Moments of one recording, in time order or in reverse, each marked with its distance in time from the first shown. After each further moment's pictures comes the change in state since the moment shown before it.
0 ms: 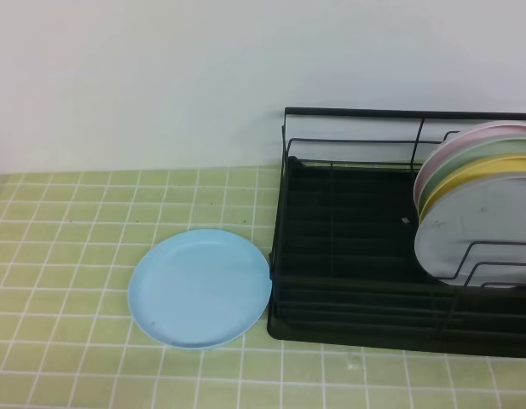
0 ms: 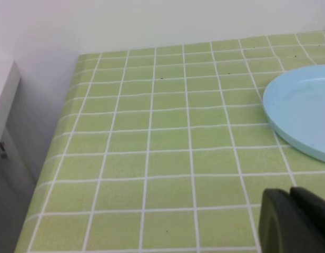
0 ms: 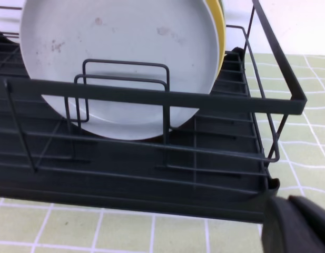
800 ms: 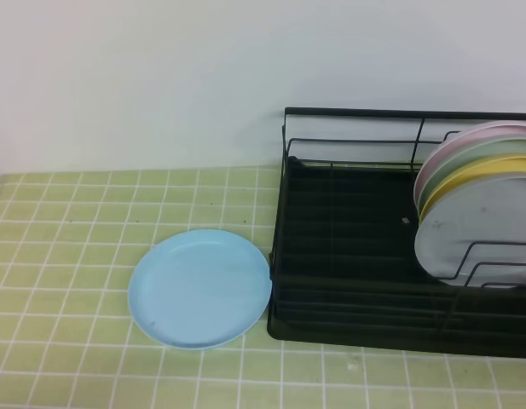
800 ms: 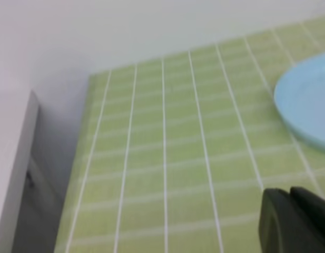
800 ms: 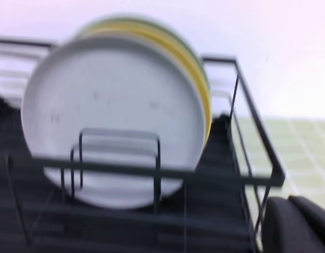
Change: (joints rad) left arm 0.000 0.000 0.000 0.010 -0.085 0.090; right arm 0.000 0.001 0.000 -0.015 -0.205 0.000
